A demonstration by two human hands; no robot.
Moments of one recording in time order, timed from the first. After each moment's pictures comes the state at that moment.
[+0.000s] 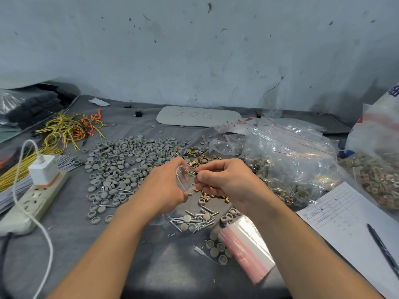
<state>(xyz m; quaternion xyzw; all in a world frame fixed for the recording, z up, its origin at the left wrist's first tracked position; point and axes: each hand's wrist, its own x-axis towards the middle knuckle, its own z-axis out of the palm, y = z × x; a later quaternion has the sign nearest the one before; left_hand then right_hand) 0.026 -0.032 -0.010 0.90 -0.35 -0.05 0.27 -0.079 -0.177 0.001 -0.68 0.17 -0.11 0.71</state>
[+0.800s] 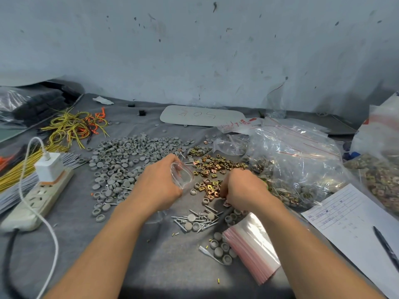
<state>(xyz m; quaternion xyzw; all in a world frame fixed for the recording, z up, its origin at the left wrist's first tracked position) 0.035 -0.020 -0.015 0.90 -0.32 -0.02 0.31 -0.065 -0.204 -0.025 -0.95 0.27 0.00 0.14</state>
